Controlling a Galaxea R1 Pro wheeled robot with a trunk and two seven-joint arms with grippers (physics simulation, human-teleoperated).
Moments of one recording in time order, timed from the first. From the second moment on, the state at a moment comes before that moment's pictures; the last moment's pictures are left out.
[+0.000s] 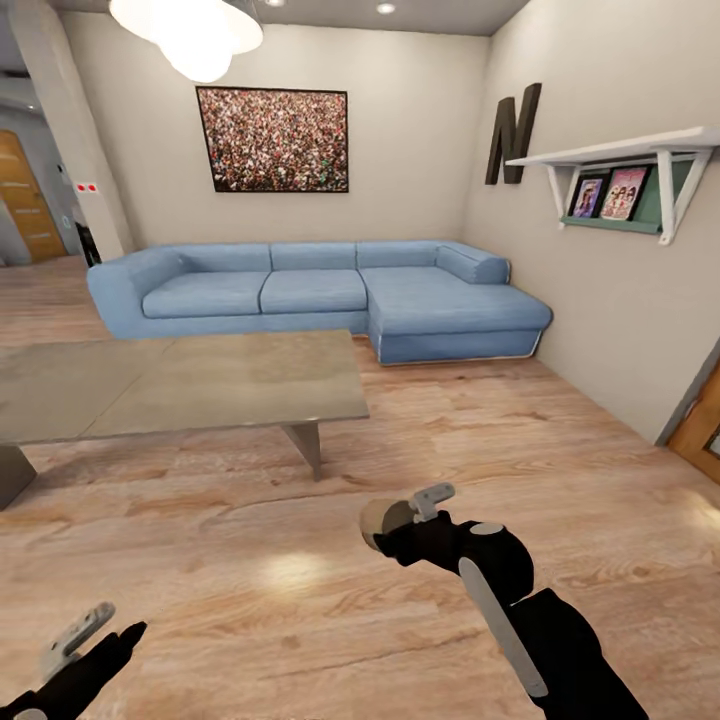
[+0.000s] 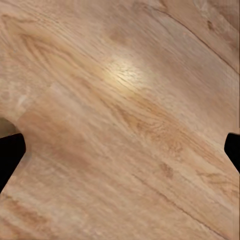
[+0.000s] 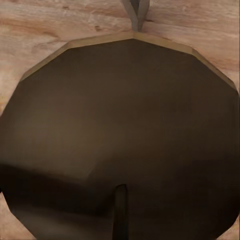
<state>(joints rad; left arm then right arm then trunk) 0.04 0.08 0.39 -1.50 0.70 0.61 0.27 -0.40 -0.05 0.41 -1.61 -0.28 1.00 -0.03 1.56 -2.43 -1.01</state>
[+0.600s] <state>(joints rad) 0.01 0.10 0.28 -1.56 0.63 0.62 0.38 -0.42 -0.03 0.39 -1.61 -0.28 0.99 -0.03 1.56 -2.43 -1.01</state>
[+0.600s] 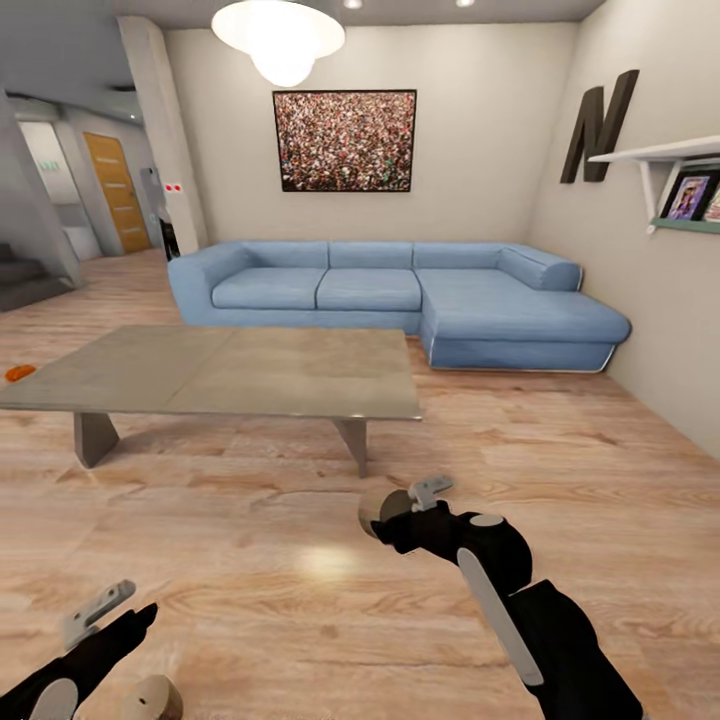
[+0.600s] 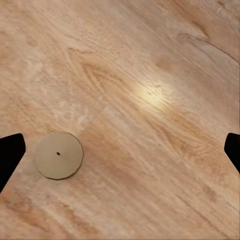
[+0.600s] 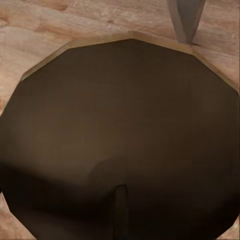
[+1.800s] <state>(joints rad) -0.42 0.07 0.11 -0.97 0.59 0.65 0.45 -0.49 -0.01 0.39 -1.61 -0.30 0.99 -0.02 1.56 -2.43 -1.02</state>
